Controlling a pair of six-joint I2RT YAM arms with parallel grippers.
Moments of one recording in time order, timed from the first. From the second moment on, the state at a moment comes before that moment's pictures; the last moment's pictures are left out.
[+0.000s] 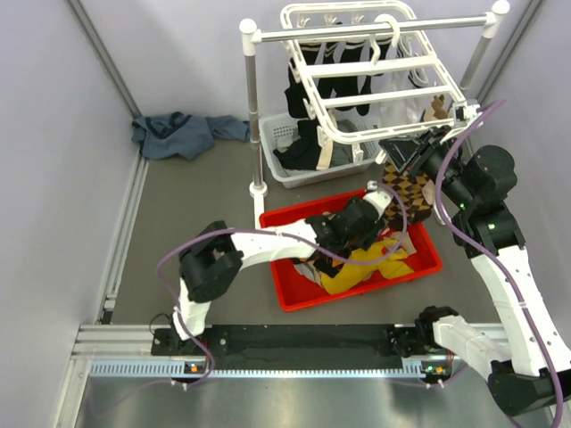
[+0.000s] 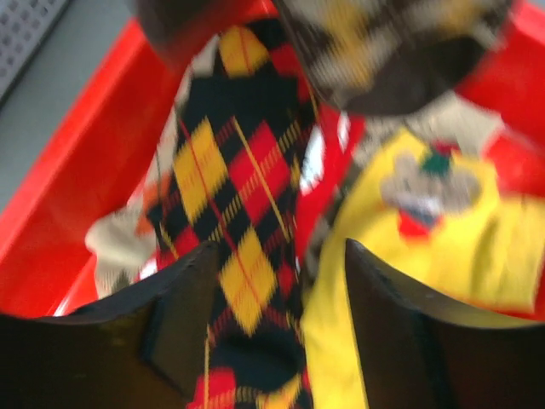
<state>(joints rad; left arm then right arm) -1.12 1.94 1.45 -0.15 -0.32 -0.21 0.23 0.93 1.16 -0.14 -0.34 0.46</state>
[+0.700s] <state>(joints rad) -0.98 2.23 1.71 -0.18 -0.20 -0.29 0.23 0.93 1.15 -0.14 -0.32 0.43</state>
